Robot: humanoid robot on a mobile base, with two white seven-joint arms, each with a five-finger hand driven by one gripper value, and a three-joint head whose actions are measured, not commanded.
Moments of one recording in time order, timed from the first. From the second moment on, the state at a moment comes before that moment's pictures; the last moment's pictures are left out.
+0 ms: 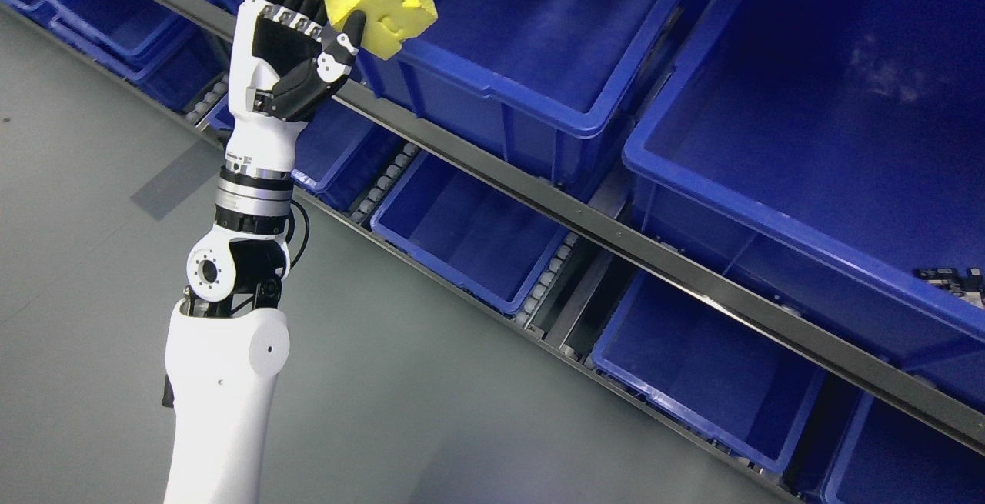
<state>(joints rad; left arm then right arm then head) -0.42 0.00 -0.08 -1.59 0.42 -0.29 -0.33 0.00 0.00 -0.09 0.00 0.00 -0.10 -0.03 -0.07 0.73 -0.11</state>
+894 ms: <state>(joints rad) -0.64 0.00 -0.15 -1.60 0.31 0.32 -0.09 0.00 0.00 -0.09 0.00 0.00 -0.10 -0.03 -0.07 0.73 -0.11</state>
